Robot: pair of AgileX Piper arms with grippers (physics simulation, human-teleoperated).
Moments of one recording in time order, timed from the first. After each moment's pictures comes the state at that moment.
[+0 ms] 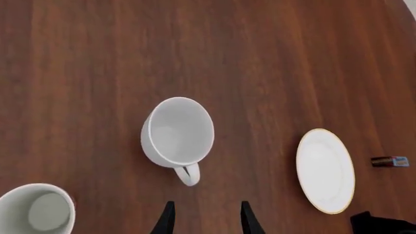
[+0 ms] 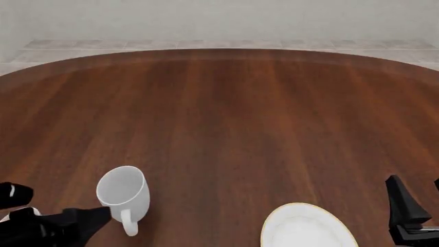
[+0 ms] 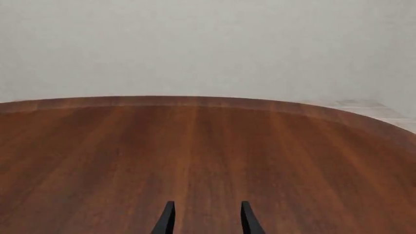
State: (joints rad) left arm -0.53 0.44 -0.39 0.71 -0.59; right arm 0.00 0.01 -0.02 0.01 0.00
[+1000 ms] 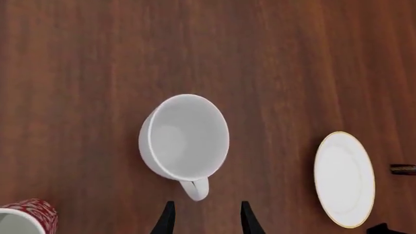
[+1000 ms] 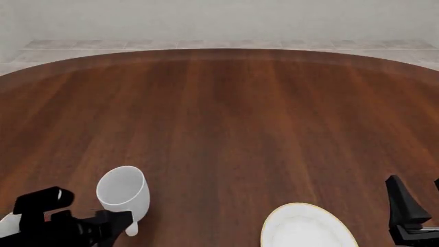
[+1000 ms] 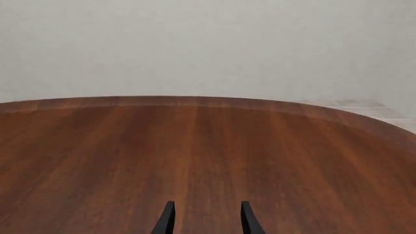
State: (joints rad) left arm -0.54 0.65 -0.24 0.41 -0.63; right arm 0.00 0.01 -0.02 0.01 0.00
